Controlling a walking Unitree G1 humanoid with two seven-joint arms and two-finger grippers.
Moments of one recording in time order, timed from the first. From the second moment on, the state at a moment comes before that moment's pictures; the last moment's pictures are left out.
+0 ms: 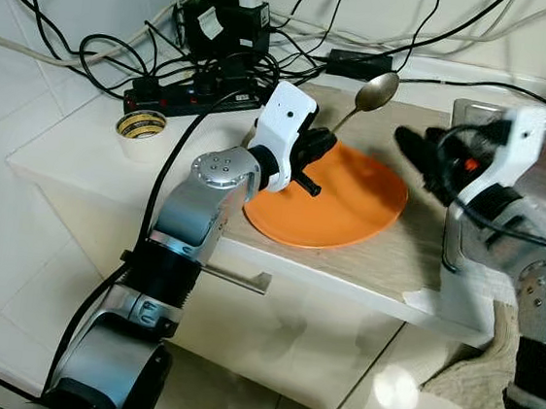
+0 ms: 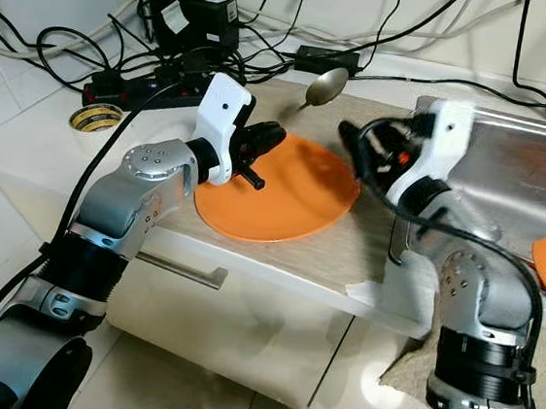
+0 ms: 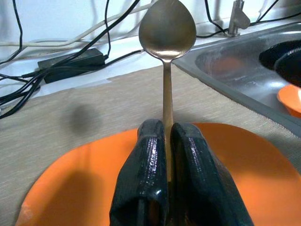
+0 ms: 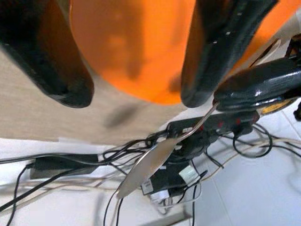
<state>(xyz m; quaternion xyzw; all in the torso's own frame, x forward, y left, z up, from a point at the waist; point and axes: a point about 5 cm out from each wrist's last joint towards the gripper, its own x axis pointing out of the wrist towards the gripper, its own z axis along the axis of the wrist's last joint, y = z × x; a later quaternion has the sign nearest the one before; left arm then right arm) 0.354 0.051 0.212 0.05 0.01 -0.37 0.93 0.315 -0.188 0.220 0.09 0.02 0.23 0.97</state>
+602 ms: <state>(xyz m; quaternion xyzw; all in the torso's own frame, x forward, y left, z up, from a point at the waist) 0.339 0.034 0.228 0.00 -0.05 -0.40 0.92 0.325 -0.180 0.226 0.16 -0.01 0.18 0.97</state>
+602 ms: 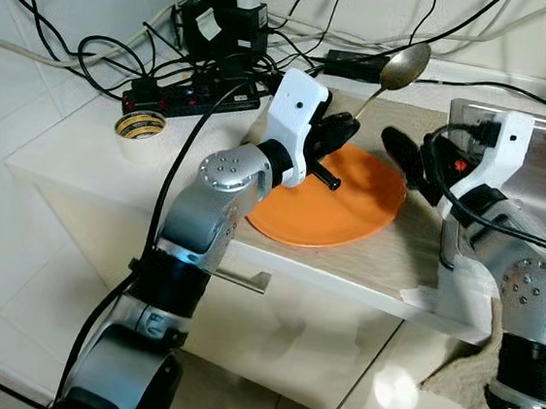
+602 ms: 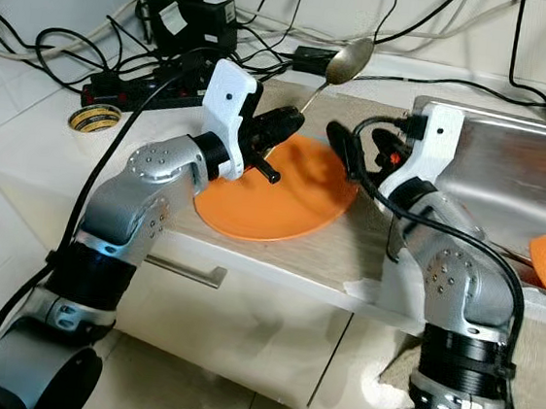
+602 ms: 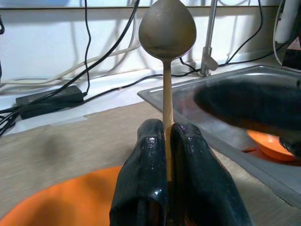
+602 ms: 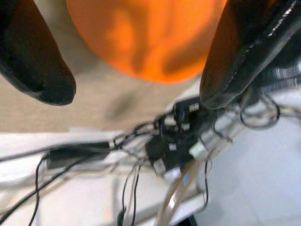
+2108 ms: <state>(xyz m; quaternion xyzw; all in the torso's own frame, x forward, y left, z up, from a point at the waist) 0.305 0.023 0.243 -0.04 -0.12 -0.46 0.88 0.357 -0.151 0.220 0.22 -0.03 0.15 0.96</state>
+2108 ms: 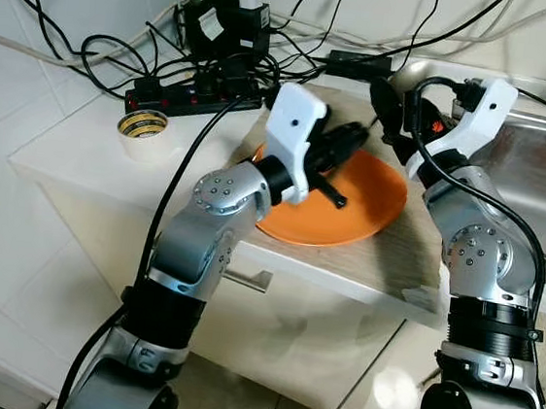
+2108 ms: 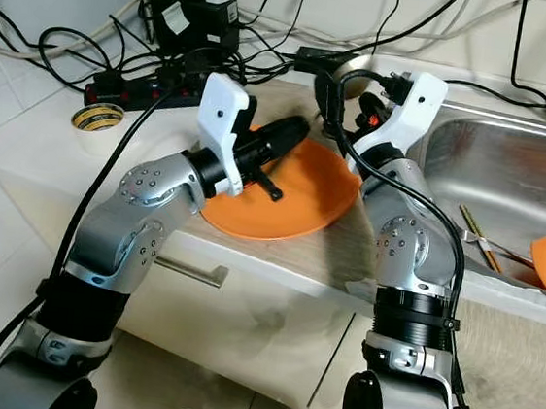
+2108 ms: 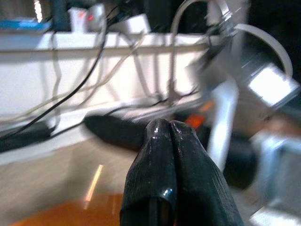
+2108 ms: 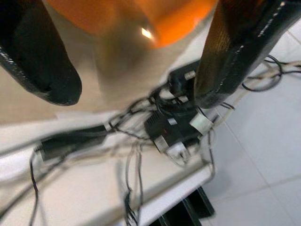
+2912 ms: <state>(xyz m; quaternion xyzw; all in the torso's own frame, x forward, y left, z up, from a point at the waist) 0.321 0.030 0.225 0.03 -0.06 -0.41 0.91 0.349 -0.171 0.224 -0.08 -0.08 0.09 0.99</state>
